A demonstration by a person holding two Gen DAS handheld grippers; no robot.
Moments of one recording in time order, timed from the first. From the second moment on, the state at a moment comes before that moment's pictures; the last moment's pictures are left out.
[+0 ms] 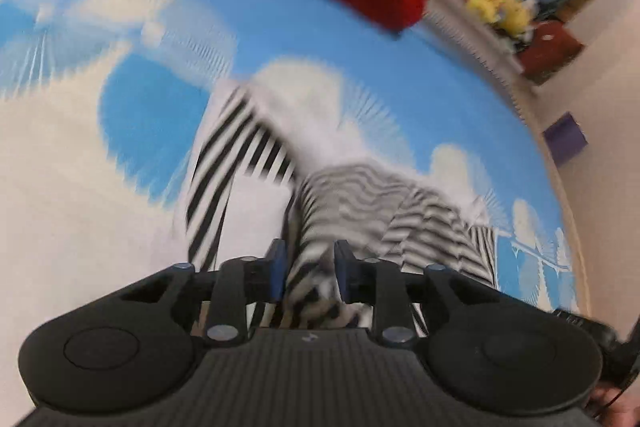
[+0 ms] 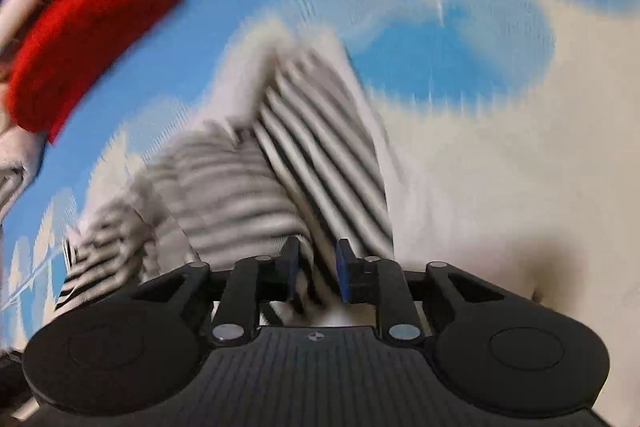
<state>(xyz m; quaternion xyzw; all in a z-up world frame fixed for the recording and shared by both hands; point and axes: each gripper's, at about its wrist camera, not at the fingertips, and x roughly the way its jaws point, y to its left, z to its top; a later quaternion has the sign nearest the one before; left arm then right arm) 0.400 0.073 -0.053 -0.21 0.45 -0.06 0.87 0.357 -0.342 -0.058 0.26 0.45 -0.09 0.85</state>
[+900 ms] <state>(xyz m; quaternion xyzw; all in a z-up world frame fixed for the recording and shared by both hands) 0.332 0.060 -0.003 -0.08 0.43 -0.06 0.90 0.313 -0.354 0.012 0.21 0.40 -0.05 0.89</state>
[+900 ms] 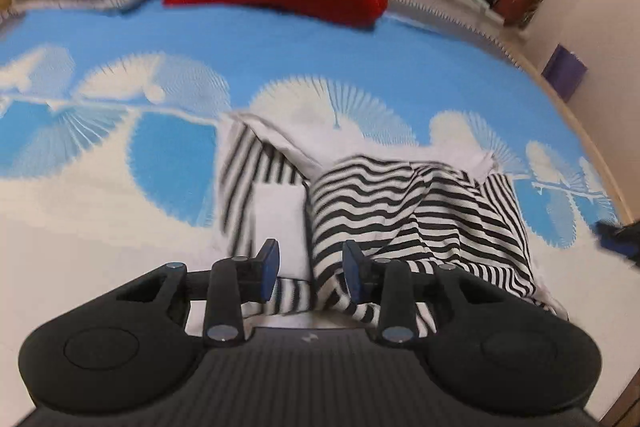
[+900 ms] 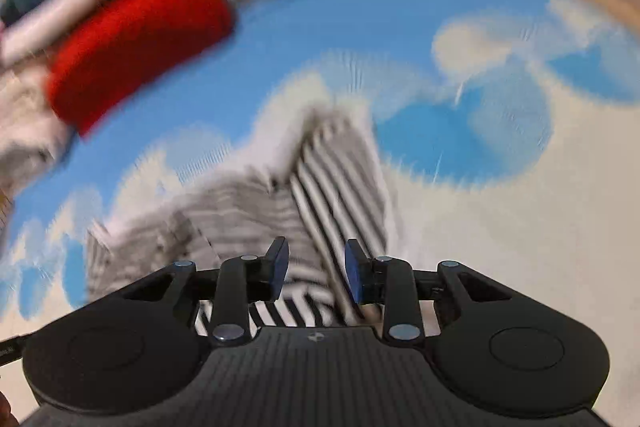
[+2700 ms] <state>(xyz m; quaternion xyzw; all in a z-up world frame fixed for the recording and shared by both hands) 0.118 0.141 -0.090 -0.23 0.54 0.00 0.81 0.072 -0.392 -0.077 0.23 0.47 -0.07 0.85</state>
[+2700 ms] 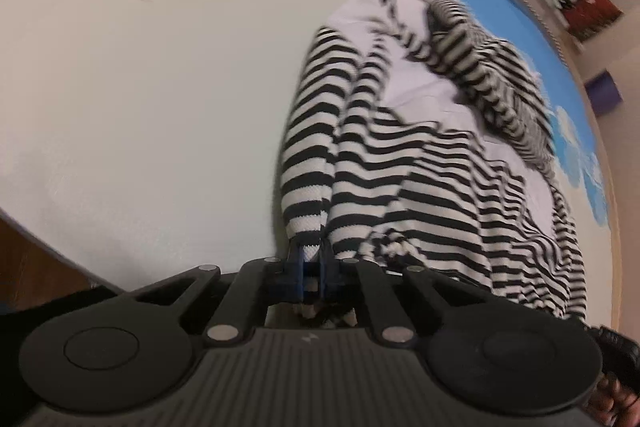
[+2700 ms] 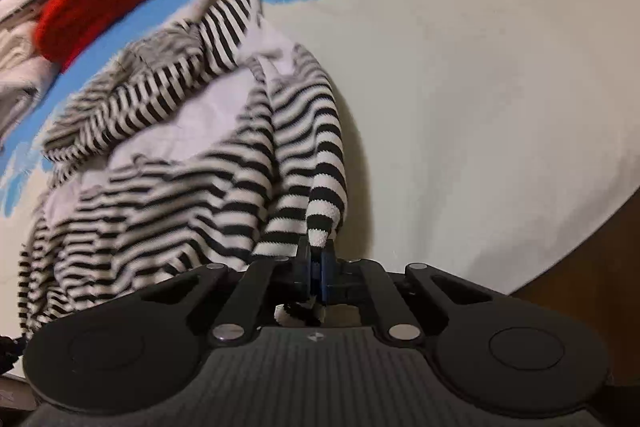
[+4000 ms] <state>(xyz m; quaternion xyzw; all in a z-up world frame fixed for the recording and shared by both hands) 0.091 0.125 0.029 -0.15 0.42 -0.12 0.89 0.052 -0.413 0.020 0.25 0.36 -0.01 0.90</state>
